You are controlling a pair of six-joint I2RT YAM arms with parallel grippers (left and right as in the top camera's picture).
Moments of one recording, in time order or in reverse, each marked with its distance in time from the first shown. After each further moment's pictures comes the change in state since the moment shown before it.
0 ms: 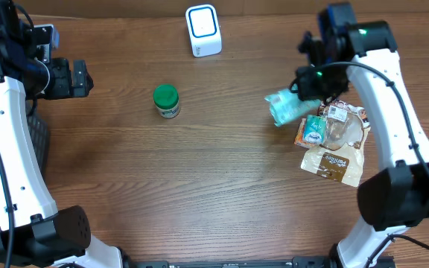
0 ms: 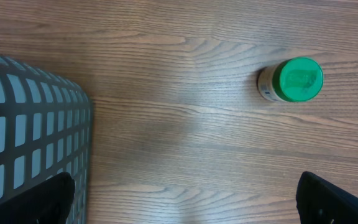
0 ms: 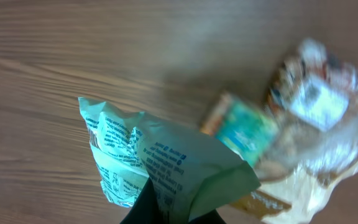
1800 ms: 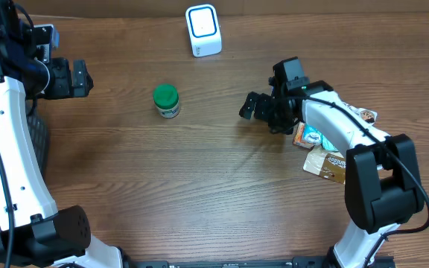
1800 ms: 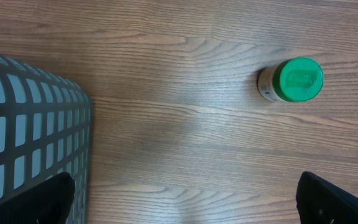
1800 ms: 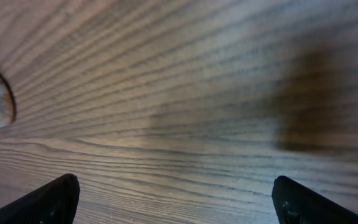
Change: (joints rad) left arm 0.000 0.000 0.000 0.000 0.000 0.000; right arm 0.192 0.013 -0.571 0.794 -0.170 0.583
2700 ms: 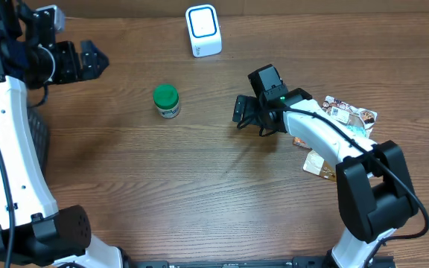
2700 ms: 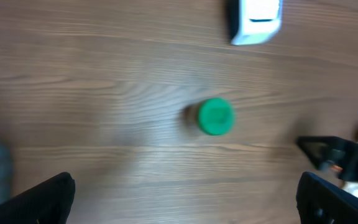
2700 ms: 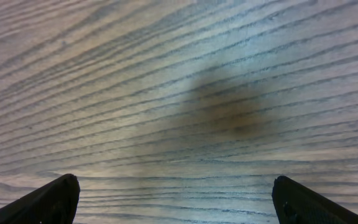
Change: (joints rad) left arm -0.016 0.006 0.000 0.121 0.279 -0.069; right arm 0.134 -0.032 -0.008 0.051 0.333 0.053
